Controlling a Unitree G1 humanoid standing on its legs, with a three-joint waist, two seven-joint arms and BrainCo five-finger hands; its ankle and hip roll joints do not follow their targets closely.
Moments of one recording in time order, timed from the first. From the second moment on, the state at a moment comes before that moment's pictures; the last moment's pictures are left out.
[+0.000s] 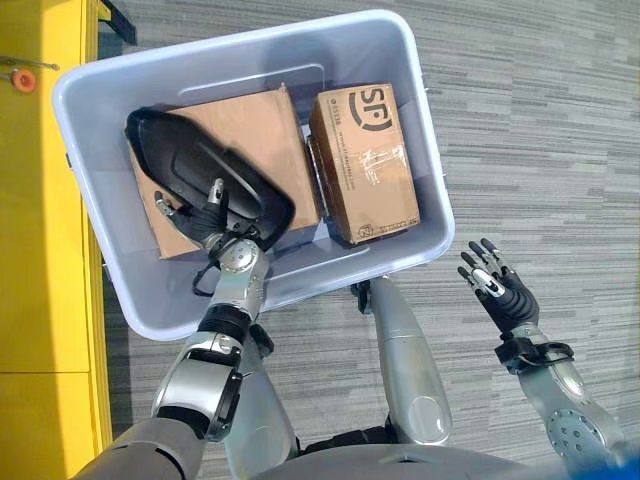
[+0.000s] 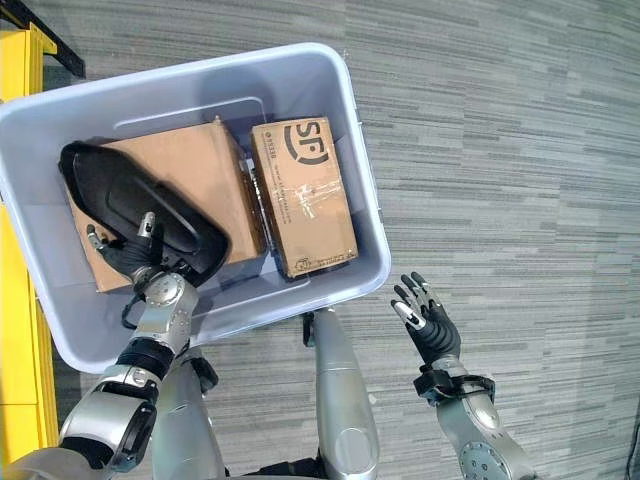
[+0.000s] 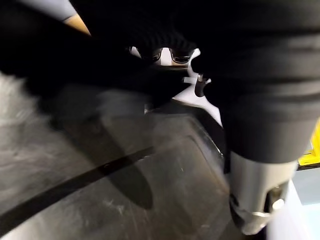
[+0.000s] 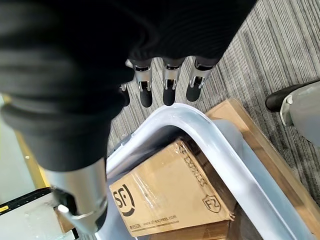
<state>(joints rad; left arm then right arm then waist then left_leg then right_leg) -0.60 0.26 -0.08 0.84 -0.49 -0.40 0.99 0.24 -0.69 0.36 -0.18 1.06 -0.29 -0.14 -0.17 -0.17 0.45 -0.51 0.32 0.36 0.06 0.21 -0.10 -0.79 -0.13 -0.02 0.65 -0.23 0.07</state>
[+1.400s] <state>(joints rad) -0.66 0.36 -0.16 1.00 -0.52 -0.26 0.94 0.23 -0.73 0.40 -0.20 1.07 -0.29 -0.12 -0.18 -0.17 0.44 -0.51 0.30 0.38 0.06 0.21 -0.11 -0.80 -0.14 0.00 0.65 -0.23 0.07</state>
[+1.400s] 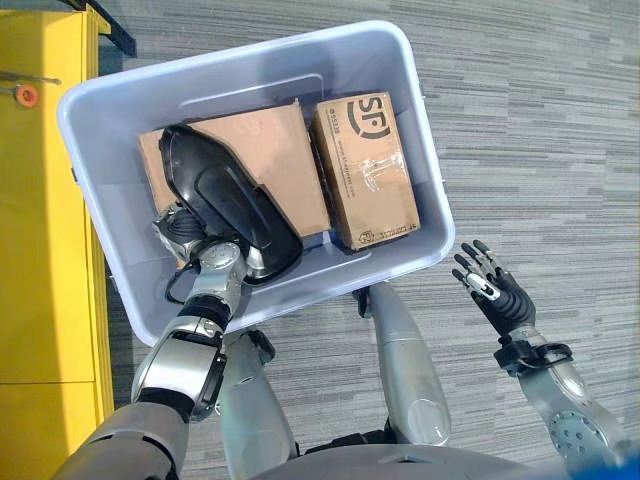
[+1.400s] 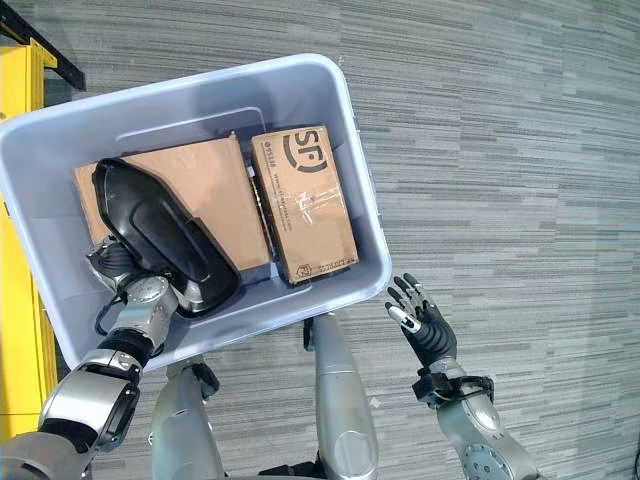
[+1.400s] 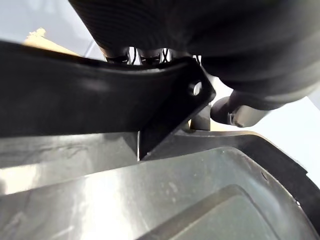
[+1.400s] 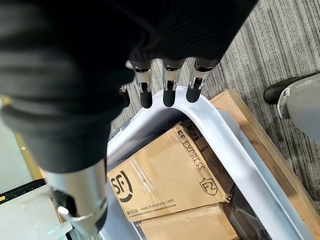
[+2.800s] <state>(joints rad) -0.81 0.51 -0.49 0.92 0.07 -0.15 0.72 0.24 -0.76 0.32 -0.17 1.07 -0.30 0.07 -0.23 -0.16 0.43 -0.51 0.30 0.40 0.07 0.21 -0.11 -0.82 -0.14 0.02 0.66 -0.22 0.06</state>
